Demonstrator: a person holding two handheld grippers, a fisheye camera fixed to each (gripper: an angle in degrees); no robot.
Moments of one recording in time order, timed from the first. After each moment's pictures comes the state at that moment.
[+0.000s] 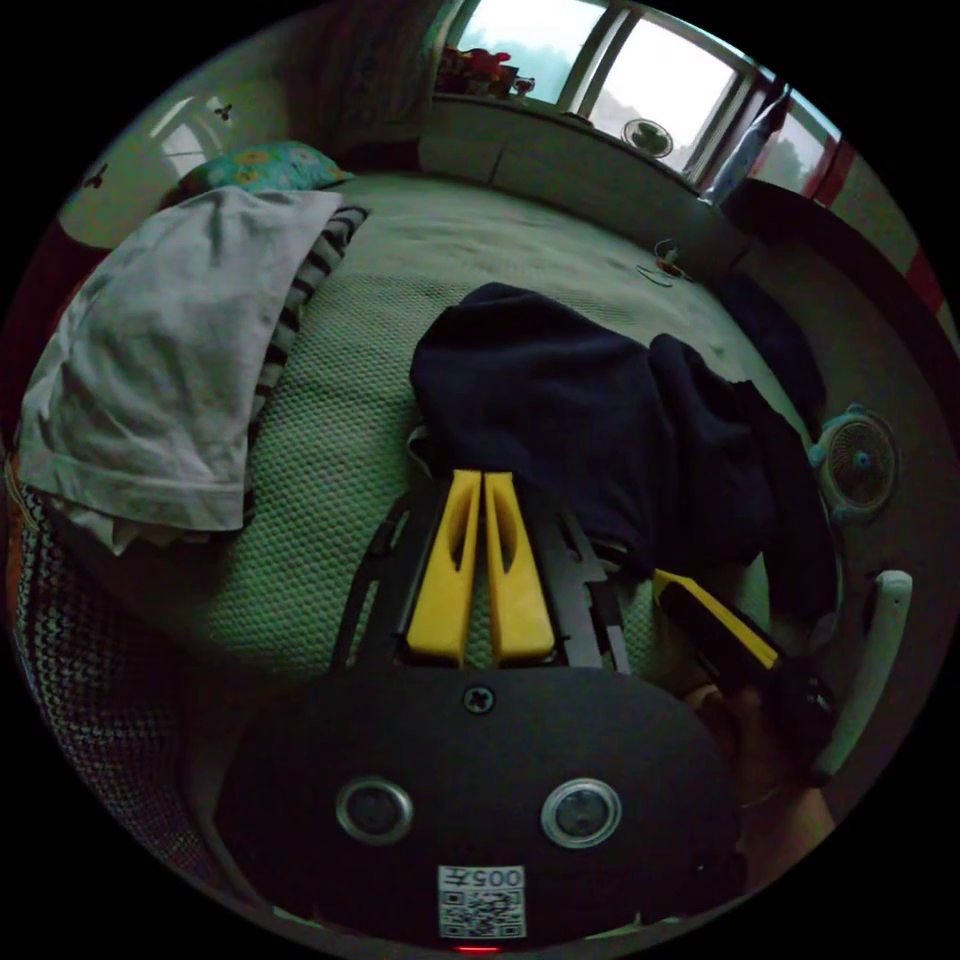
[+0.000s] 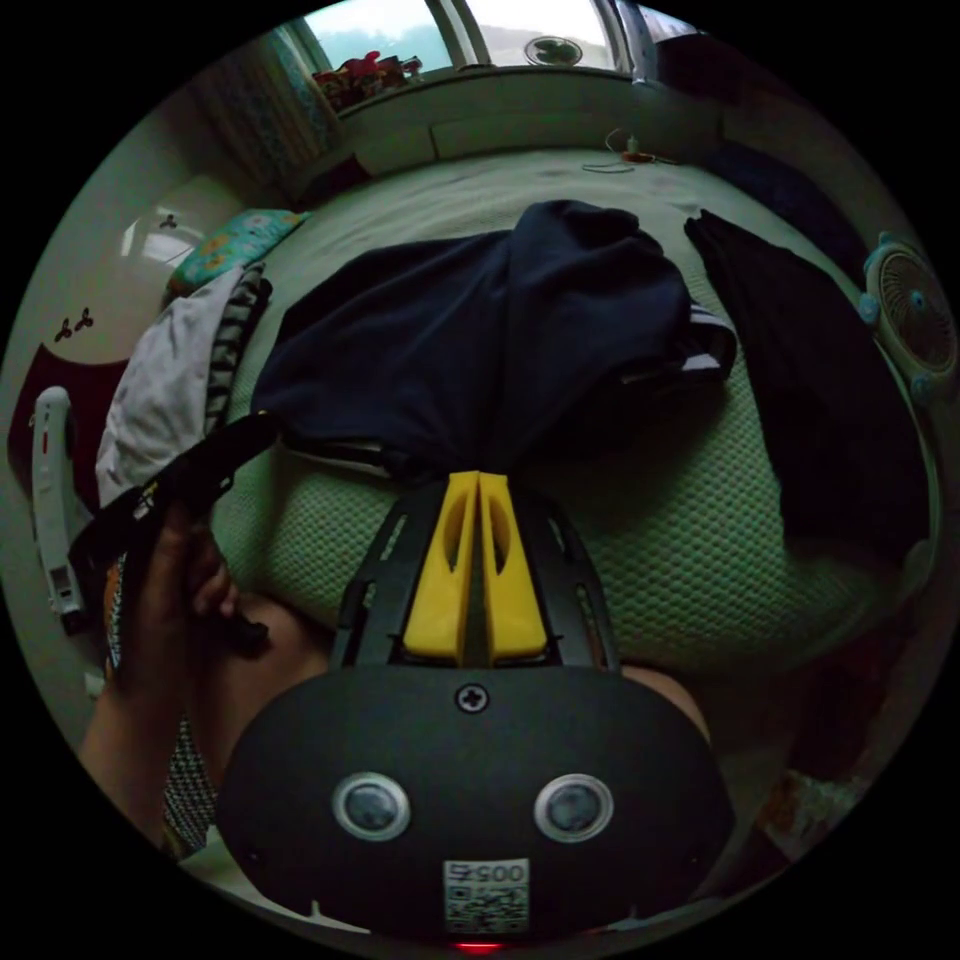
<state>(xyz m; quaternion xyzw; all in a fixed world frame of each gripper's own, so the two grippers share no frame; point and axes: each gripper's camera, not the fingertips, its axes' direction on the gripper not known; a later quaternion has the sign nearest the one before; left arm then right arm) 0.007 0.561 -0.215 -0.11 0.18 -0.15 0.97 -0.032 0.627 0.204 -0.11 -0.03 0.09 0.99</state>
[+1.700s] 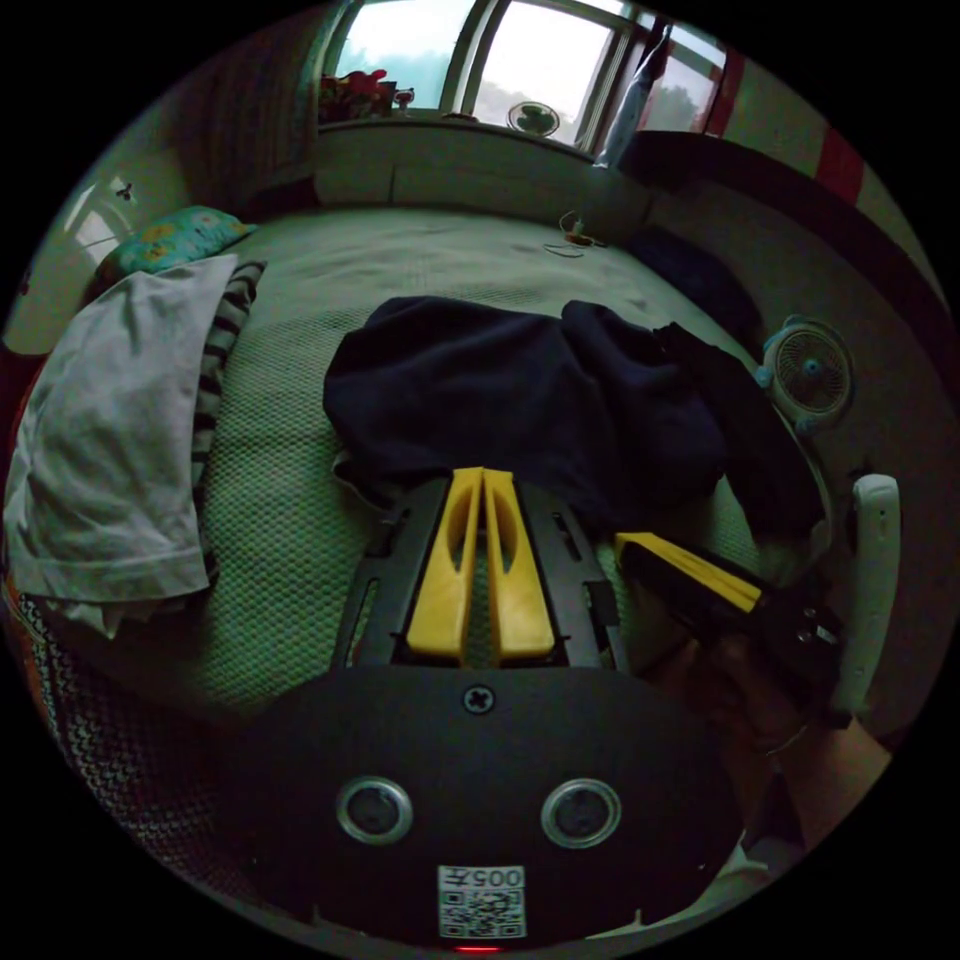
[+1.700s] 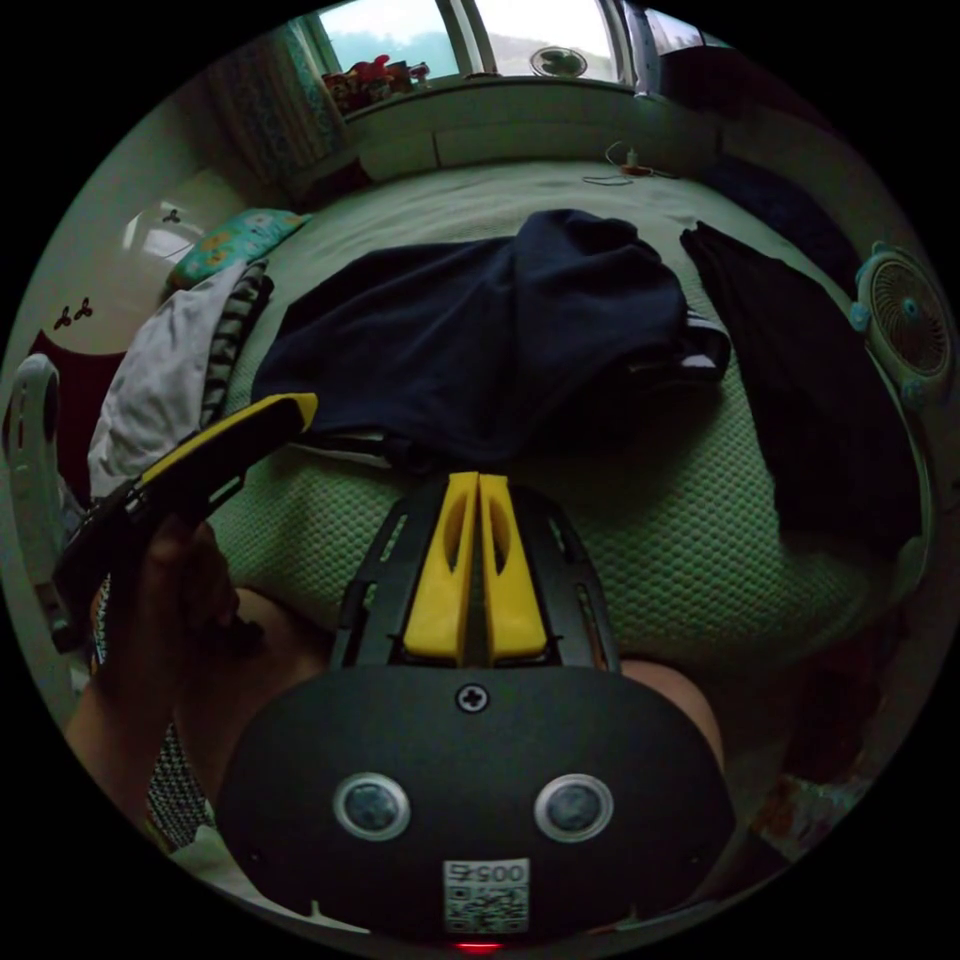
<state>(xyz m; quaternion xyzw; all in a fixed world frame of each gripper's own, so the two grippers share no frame) -0.014 0.531 -0.291 -0.07 0.23 -0.04 0.97 0.025 0.627 0.120 -0.09 -0.01 0.08 0.99</state>
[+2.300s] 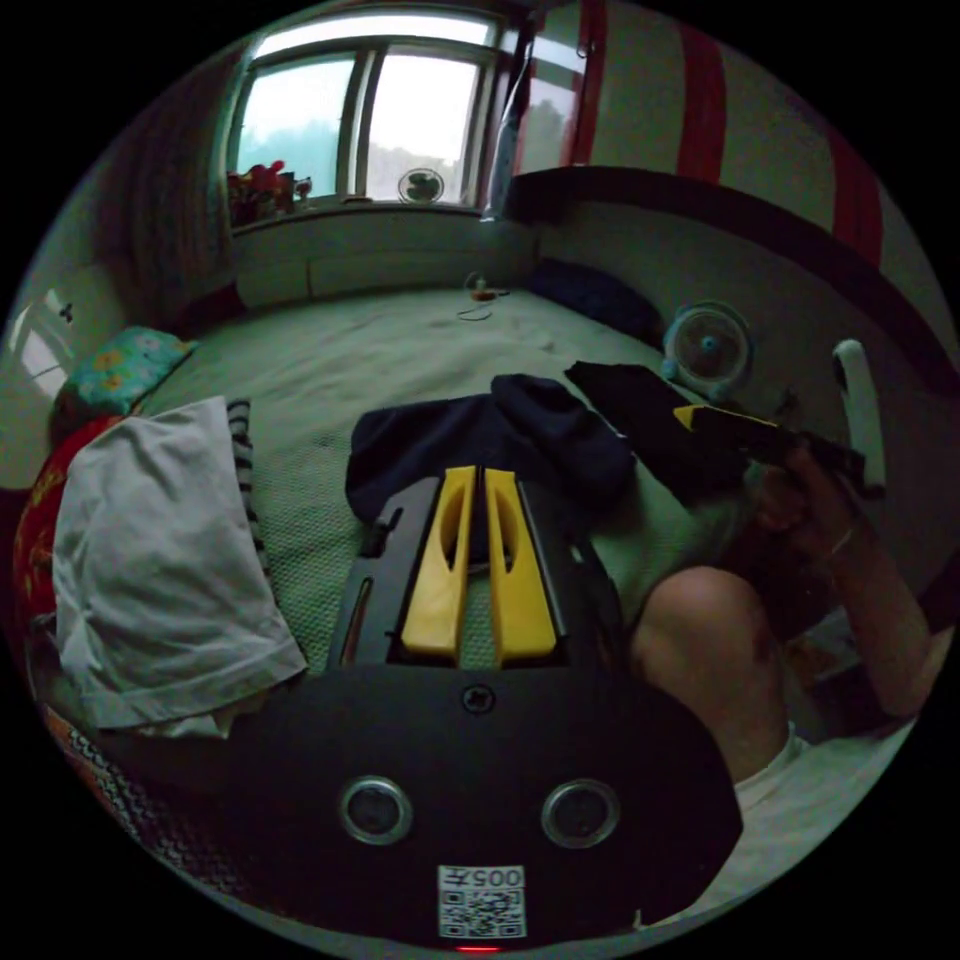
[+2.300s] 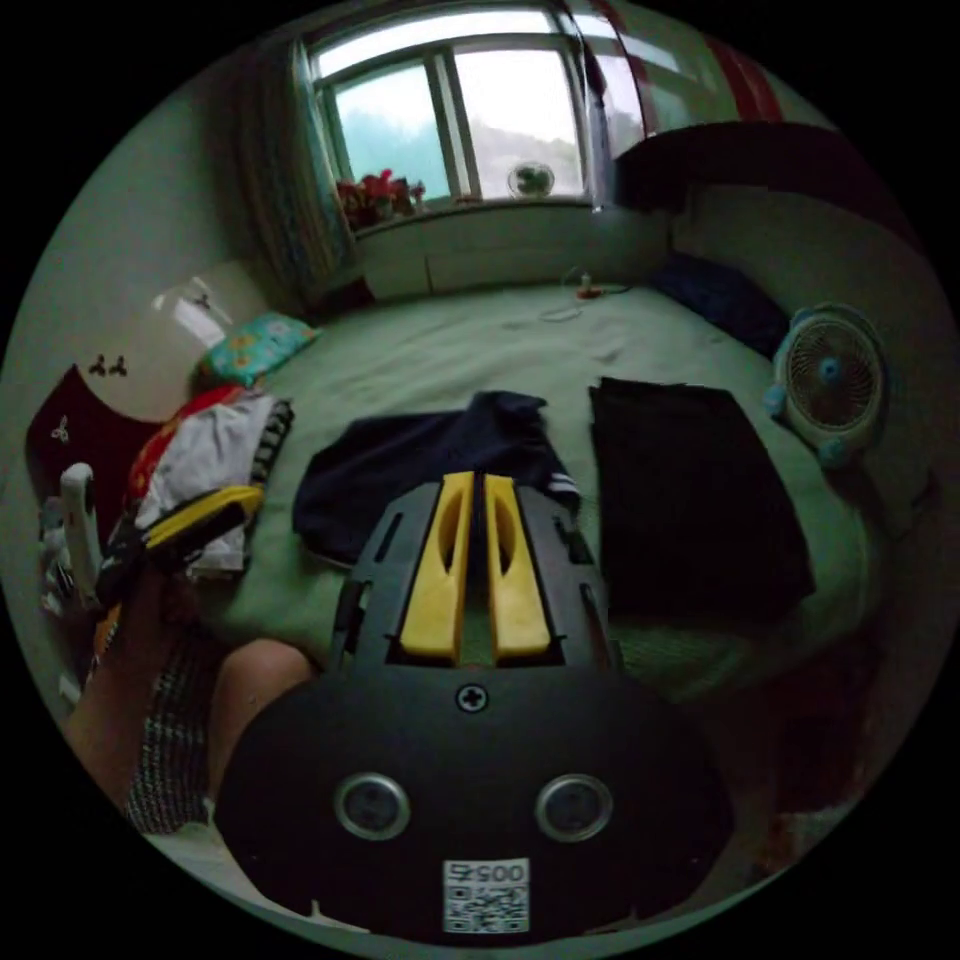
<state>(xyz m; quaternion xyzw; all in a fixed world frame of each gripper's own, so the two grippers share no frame) -0.106 0.504 -0.372 0.05 0.29 0.07 0.95 0.122 0.572 -0.058 0.05 0.02 0.08 1.00</state>
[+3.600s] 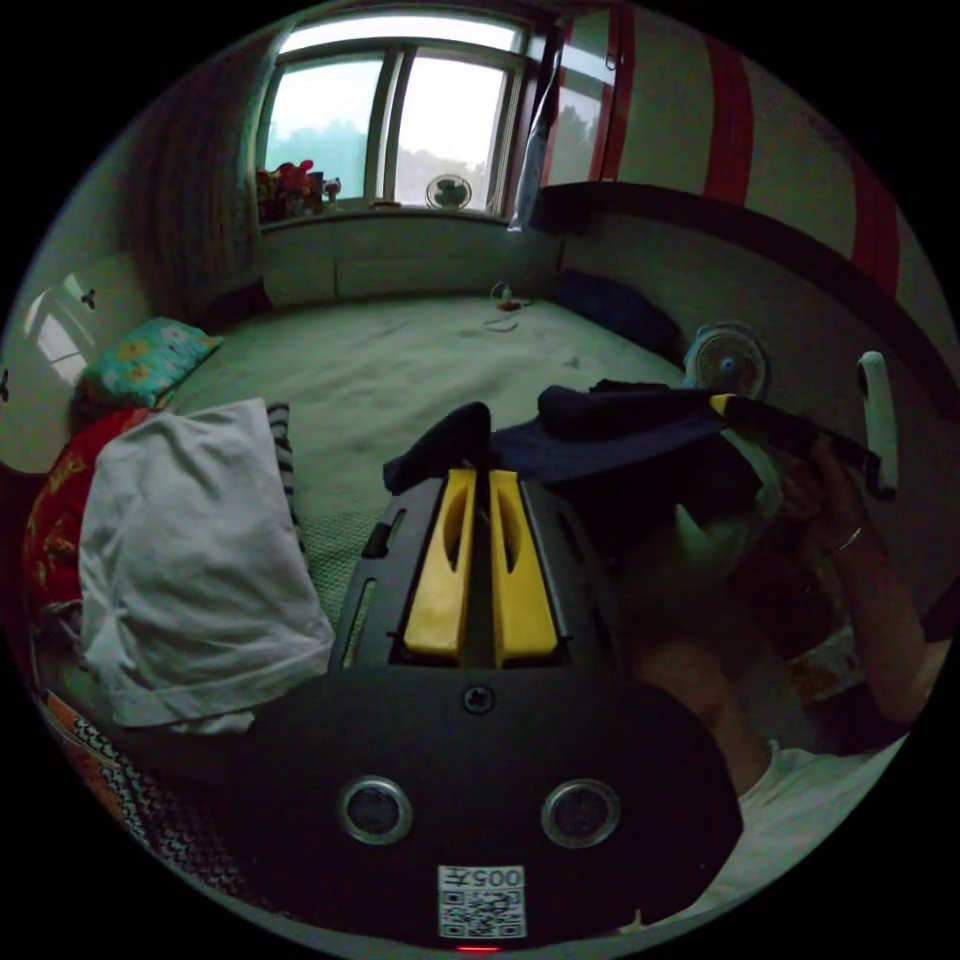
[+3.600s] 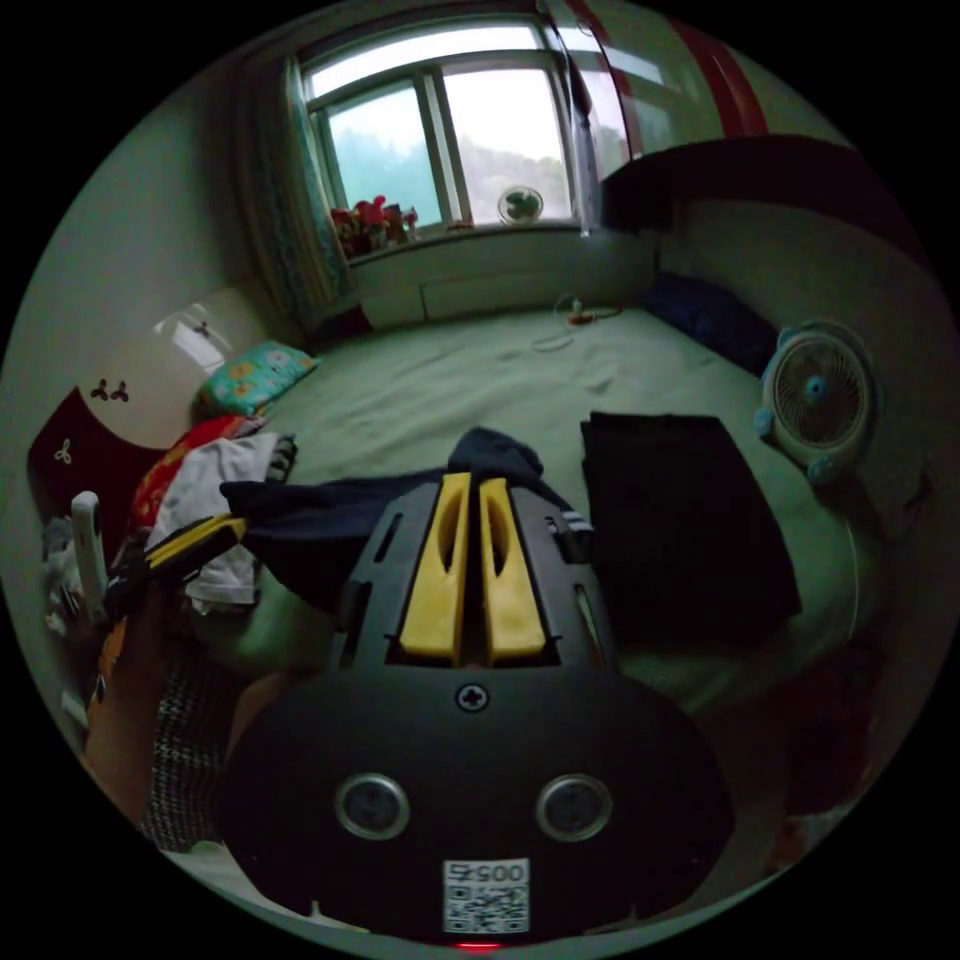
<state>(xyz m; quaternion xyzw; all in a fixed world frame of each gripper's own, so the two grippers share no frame) -0.260 0.477 -0.387 0.05 0.27 0.05 0.96 0.185 0.444 -0.143 0.10 0.02 0.08 0.99</state>
